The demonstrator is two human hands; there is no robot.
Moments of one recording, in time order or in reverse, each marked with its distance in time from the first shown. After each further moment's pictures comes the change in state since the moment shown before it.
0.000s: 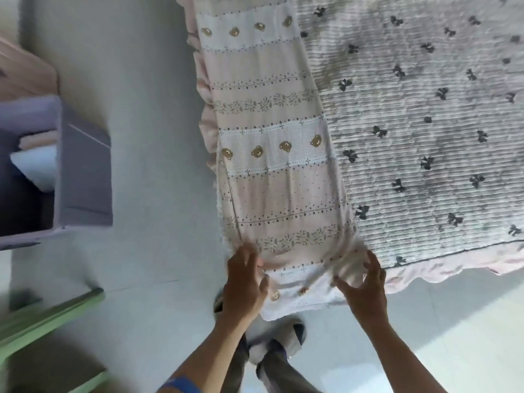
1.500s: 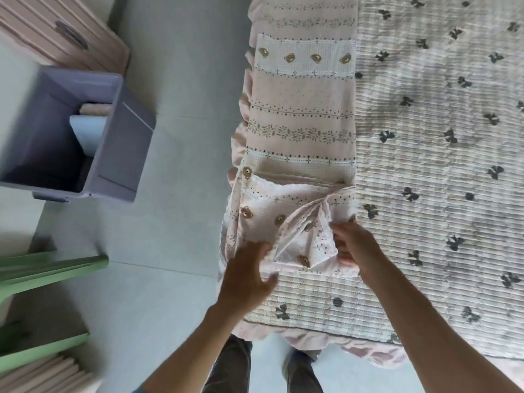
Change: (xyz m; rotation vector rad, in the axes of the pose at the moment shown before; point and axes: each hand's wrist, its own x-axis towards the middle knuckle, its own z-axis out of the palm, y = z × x) left_hand 0.051 0.070 -0.050 -0.170 0.135 -0.077; right_hand 0.141 -0.174 -0.035 0.199 -0.589 0.090
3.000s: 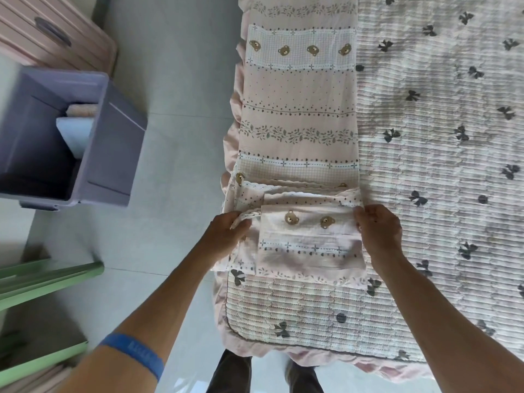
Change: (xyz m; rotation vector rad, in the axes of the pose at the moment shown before) left_hand 0.103 -0.017 -0.059 -0.447 -0.120 -0.280; right_hand 0.054 -0.013 -0.019 -0.030 0.469 -0.265
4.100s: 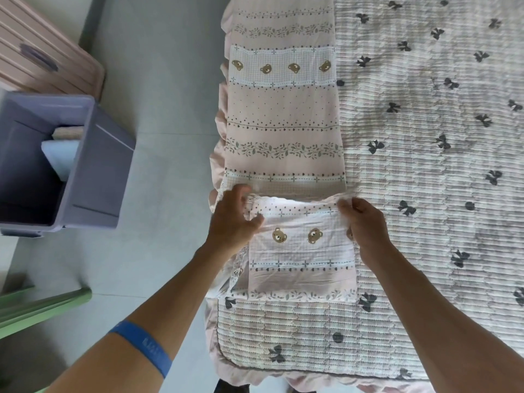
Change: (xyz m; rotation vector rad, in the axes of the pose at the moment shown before) left_hand 0.043 0.045 0.022 0.269 0.167 0.212; right_hand 0.020 -0.030 0.004 0.300 -0.181 0.052
